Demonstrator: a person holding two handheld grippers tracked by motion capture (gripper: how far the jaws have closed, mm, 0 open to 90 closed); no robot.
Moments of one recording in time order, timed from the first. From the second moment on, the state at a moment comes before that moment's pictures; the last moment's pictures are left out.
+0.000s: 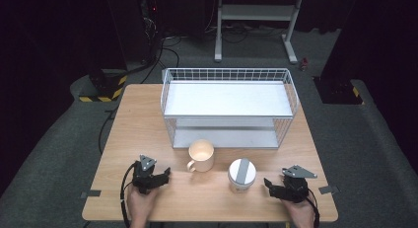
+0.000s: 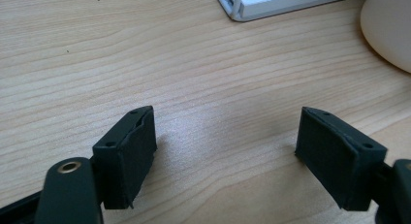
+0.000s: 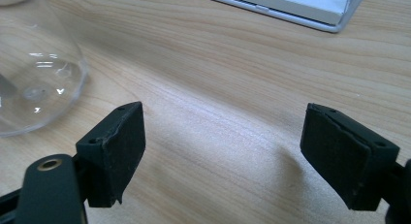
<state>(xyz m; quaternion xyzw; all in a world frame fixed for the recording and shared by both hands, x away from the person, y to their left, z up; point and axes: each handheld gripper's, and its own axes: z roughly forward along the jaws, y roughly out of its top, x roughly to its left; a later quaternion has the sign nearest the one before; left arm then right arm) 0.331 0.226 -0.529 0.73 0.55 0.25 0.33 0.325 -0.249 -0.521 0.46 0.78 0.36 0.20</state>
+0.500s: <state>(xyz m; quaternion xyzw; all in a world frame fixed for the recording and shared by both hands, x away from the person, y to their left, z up) 0.331 0.226 -0.529 0.73 0.55 0.25 0.32 0.308 -0.243 -0.516 0.44 0.80 0.37 0.19</state>
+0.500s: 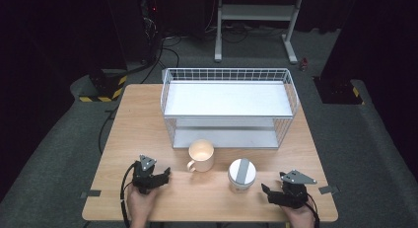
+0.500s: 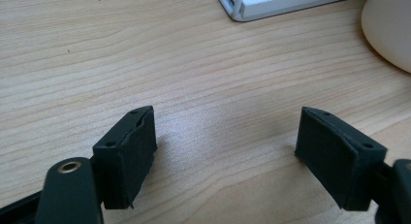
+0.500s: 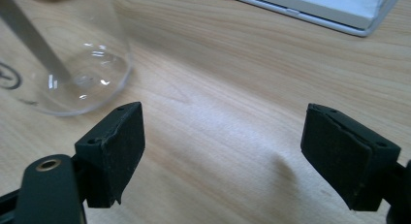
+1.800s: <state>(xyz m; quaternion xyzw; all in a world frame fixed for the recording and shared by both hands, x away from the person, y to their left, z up) 0.331 0.226 -0.529 0.73 0.55 0.25 0.32 0.288 -0.192 -0.502 0.35 0.82 0.42 0.17</state>
